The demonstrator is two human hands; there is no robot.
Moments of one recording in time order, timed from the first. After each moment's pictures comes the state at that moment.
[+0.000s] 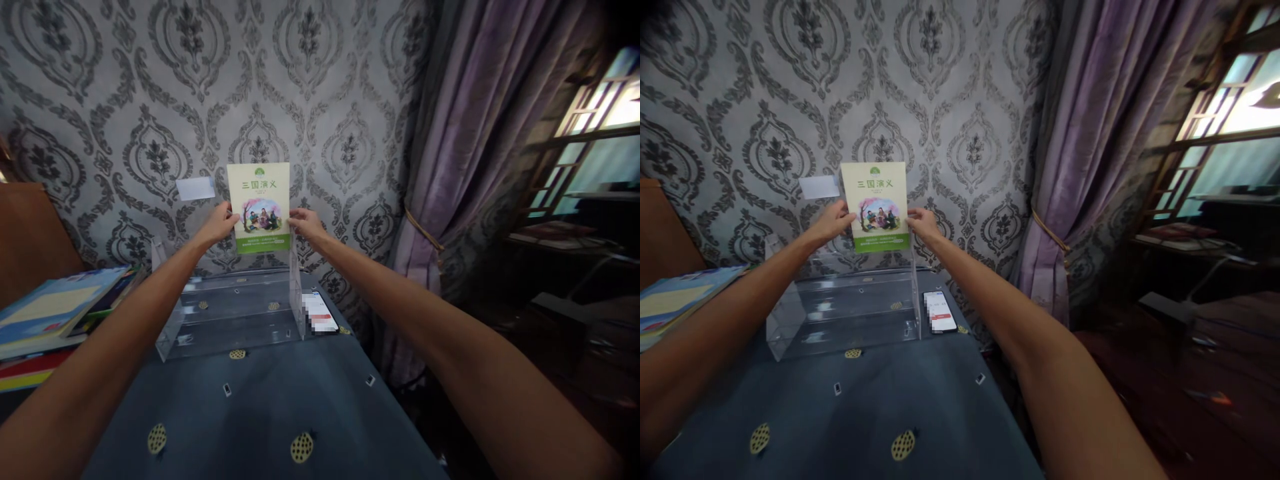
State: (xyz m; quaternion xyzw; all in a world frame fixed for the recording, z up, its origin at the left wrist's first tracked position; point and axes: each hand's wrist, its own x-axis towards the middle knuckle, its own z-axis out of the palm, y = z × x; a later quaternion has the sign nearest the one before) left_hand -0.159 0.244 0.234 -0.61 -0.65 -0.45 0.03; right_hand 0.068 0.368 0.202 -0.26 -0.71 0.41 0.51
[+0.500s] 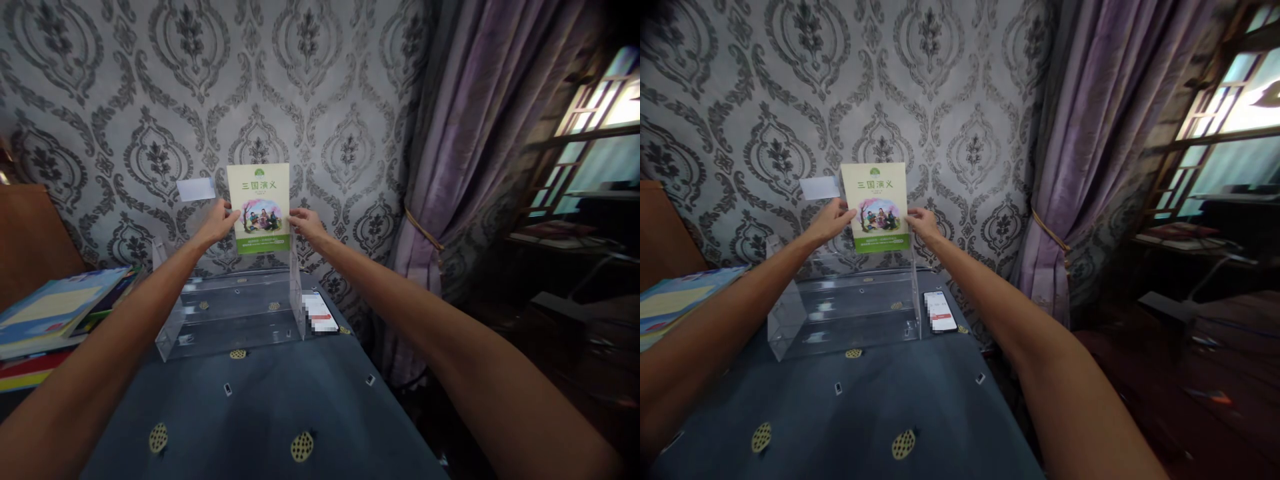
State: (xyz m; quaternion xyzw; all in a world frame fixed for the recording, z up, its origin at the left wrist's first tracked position) left_hand -0.147 0.227 0.242 -0.58 -0.70 -0.40 0.11; right_hand 0.069 0.369 0.202 -0.26 -0.70 0.42 0.53
